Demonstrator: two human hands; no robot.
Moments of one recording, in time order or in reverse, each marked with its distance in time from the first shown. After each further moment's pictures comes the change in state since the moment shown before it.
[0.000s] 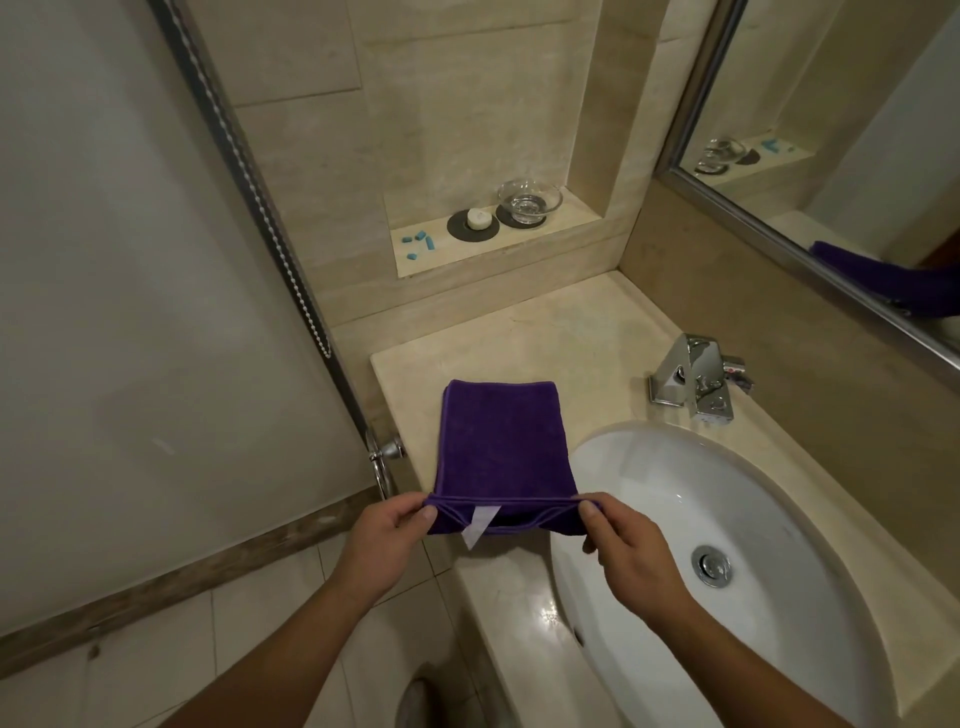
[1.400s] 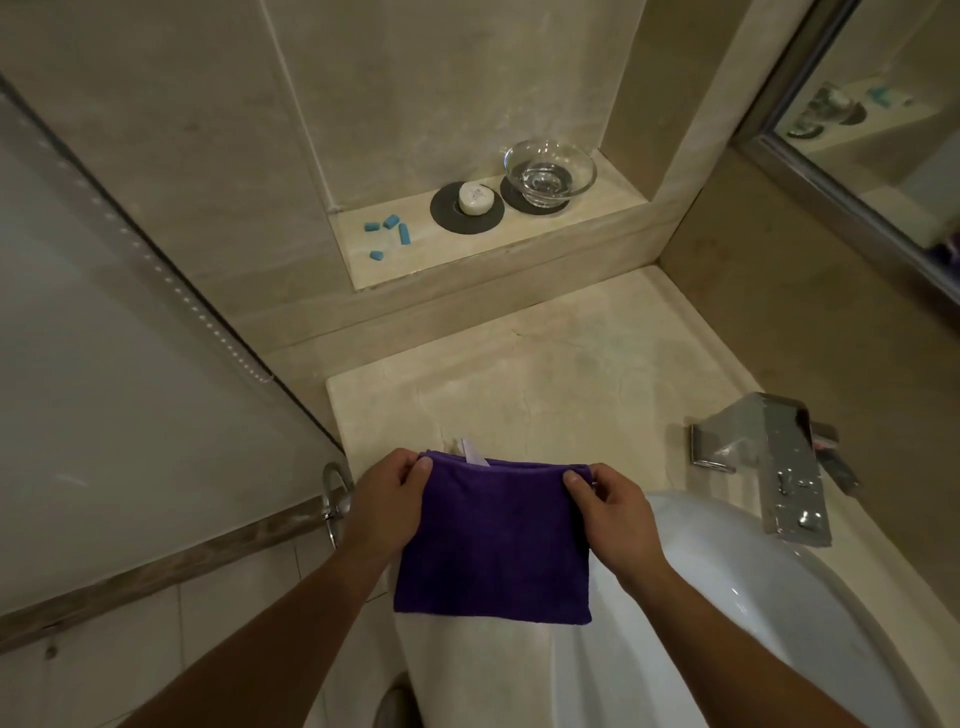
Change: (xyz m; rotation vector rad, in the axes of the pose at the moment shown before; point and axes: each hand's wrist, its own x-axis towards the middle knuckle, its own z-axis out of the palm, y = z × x) left_hand 0.183 -0.002 0.035 0.333 0.176 -0.178; right_hand 0.190 0.035 0.012 -0.072 0.066 0.310
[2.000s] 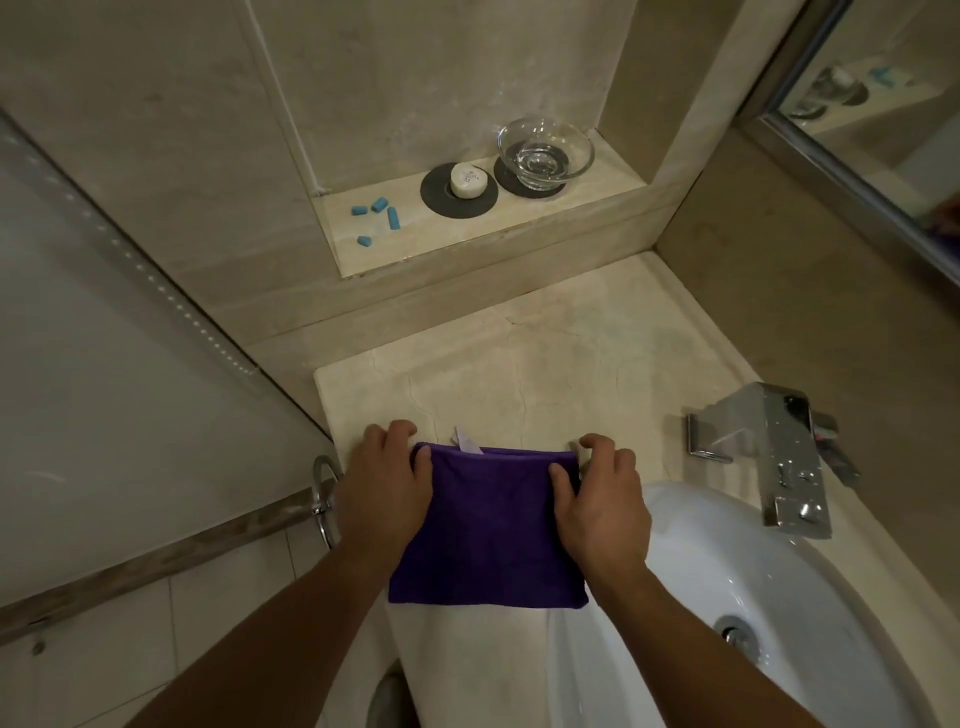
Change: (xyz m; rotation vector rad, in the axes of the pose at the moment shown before) left_hand 0.009 0.000 0.010 0.526 0.207 0.202; right_hand -0.003 -0.004 0.019 -0.515 0.295 -0.158
